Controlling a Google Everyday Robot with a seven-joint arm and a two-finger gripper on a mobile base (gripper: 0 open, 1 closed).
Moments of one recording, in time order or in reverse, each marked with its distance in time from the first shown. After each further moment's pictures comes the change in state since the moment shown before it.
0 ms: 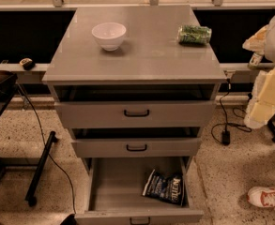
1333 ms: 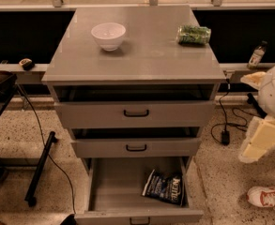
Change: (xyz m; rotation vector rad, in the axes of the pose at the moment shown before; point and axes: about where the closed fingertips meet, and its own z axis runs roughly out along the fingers) arm 0.038 0.030 0.067 0.066 -0.024 -0.009
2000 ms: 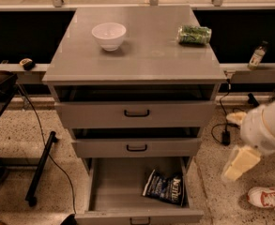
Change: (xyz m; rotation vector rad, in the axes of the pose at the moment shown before) arm 0.035 0.026 0.122 -0.158 -0.126 0.127
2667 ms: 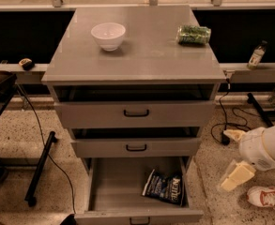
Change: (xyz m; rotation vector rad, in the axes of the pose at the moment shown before) arm 0.040 0.012 0.060 -0.029 -0.136 0.069
